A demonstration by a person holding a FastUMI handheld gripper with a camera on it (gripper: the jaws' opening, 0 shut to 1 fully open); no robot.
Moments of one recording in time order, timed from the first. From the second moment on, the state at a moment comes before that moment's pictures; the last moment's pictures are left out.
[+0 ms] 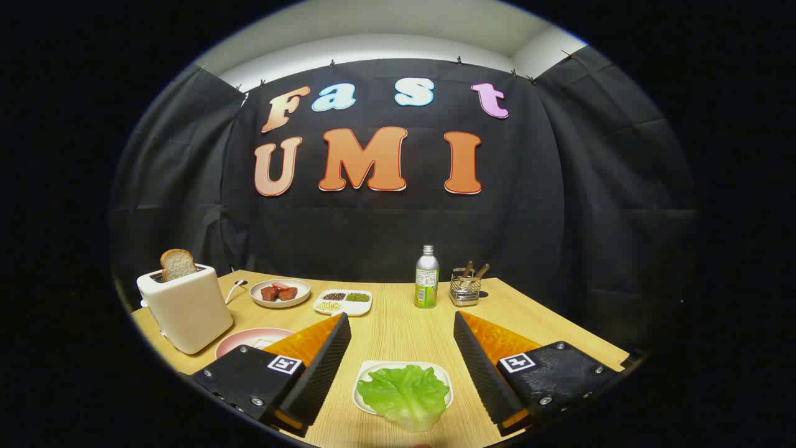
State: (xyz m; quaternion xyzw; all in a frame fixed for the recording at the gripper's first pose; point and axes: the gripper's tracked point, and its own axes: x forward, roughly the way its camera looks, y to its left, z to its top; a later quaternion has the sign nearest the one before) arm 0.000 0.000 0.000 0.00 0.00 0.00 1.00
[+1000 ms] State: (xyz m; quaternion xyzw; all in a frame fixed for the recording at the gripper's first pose) arm 0.022 -0.004 -0.054 0.00 0.12 0.00 0.99
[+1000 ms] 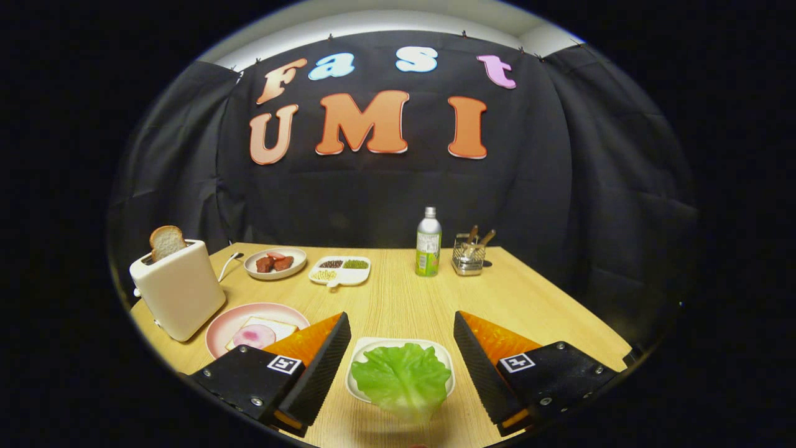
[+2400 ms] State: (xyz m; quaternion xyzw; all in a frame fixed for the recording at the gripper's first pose) arm 0.036 0.006 -0.173 -0.01 0.32 0.02 0.95
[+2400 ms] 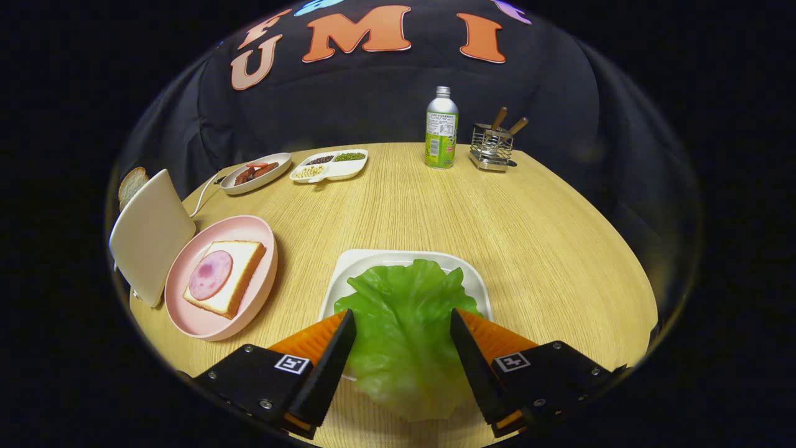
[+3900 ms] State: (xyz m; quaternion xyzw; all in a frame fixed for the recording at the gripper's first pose) arm 0.040 0.056 -0.109 -0.04 0.27 0.05 0.96
